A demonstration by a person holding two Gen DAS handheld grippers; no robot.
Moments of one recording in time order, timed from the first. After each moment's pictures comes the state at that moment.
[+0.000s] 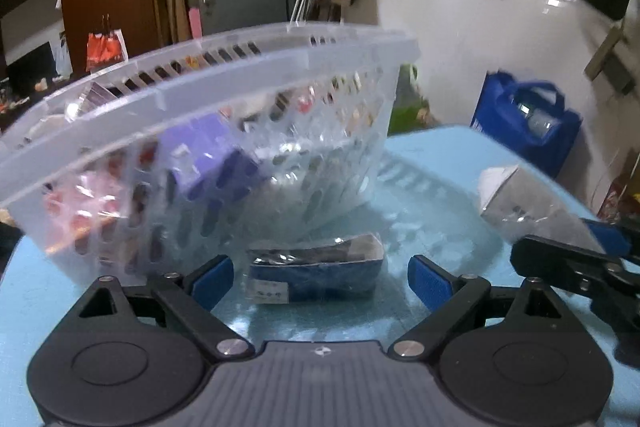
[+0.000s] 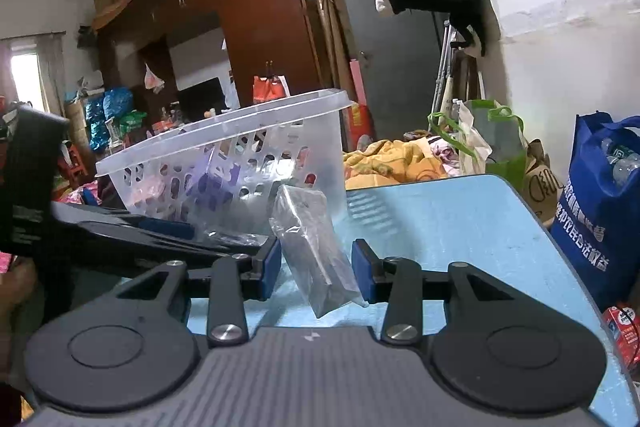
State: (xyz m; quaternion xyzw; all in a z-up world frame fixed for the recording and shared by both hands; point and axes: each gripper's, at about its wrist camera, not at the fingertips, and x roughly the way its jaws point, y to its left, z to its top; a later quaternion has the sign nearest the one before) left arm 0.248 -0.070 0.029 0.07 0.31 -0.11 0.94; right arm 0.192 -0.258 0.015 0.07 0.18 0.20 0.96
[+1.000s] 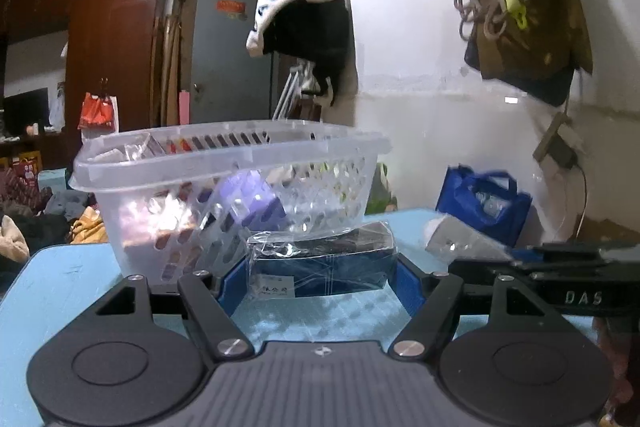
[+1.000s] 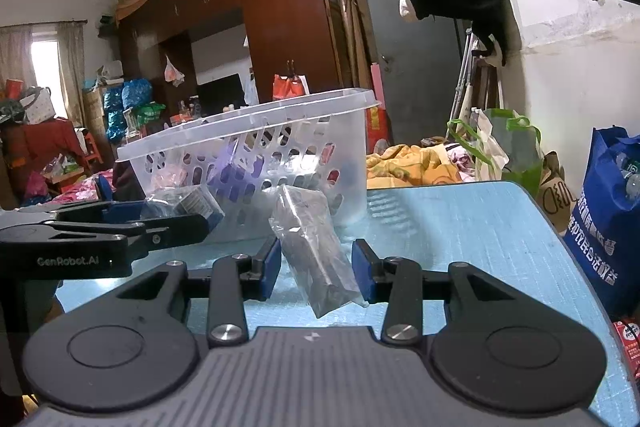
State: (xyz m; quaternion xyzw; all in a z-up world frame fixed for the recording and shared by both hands) left arm 0.159 -0.005 0.044 0.00 0.14 -0.17 0.98; right arm 0.180 -0.255 0.015 0.04 0.17 0.22 0.96
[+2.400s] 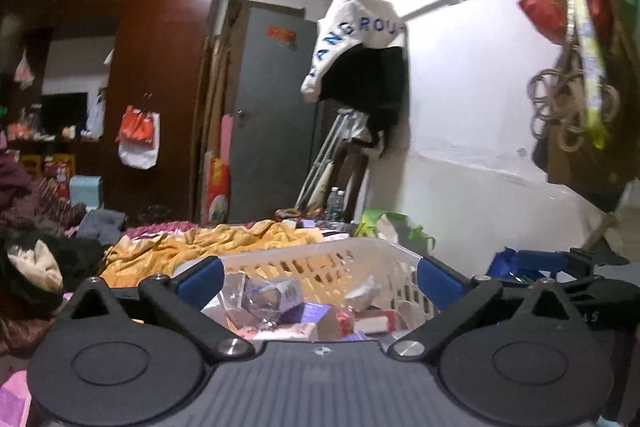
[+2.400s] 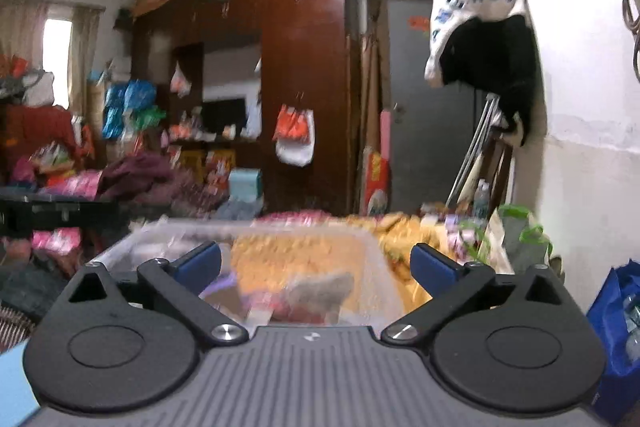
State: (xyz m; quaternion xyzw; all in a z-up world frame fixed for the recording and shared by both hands) left arm 0.218 0.060 0.154 -0.05 0.12 -0.12 0.98; right arm 0.265 -0.211 0.132 -0.03 0.13 0.22 0.97
